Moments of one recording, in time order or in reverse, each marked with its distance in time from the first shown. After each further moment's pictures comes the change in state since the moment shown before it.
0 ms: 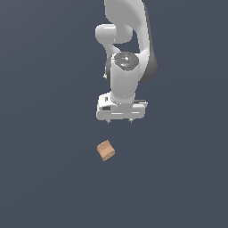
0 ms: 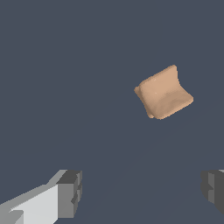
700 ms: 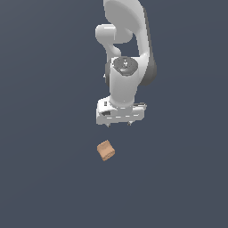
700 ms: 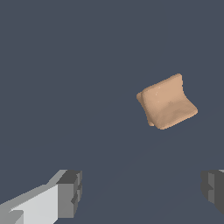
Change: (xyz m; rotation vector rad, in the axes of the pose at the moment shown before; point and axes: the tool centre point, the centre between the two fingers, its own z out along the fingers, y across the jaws) arm 0.011 0.003 0.008 0.000 -0.002 -0.068
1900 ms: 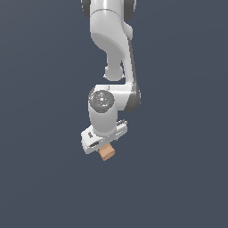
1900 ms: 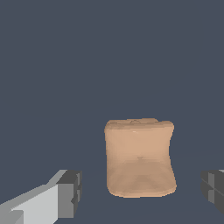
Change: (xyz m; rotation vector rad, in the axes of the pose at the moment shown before) arm 0.058 0.065 0.066 0.022 0.002 -0.394
